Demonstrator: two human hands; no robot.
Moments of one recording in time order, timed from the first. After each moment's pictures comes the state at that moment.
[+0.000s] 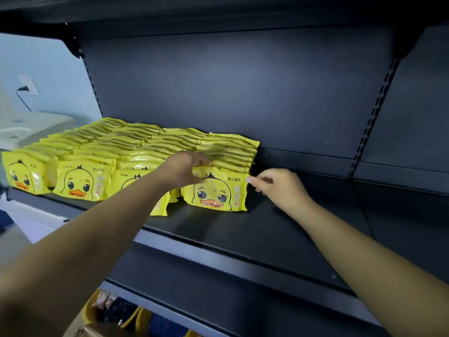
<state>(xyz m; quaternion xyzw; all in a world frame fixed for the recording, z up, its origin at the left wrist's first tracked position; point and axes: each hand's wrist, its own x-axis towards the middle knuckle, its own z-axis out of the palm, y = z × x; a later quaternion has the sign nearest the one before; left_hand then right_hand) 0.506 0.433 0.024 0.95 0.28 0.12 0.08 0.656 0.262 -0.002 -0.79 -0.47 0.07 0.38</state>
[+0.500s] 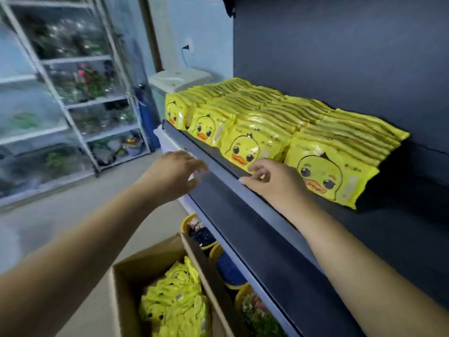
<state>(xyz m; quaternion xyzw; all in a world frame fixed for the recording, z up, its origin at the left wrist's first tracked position) 0.306 0.370 -0.009 0.87 0.47 0.10 -0.08 0.523 0.323 -0.021 -0.60 -0.69 0.20 0.35</state>
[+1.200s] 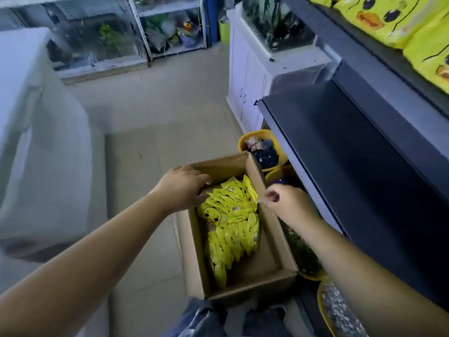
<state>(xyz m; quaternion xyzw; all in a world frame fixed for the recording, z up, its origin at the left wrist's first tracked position) 0.088 0.315 -0.216 0.80 0.60 -0.05 0.08 0.329 0.335 -0.225 -0.61 -0.73 0.30 0.02</state>
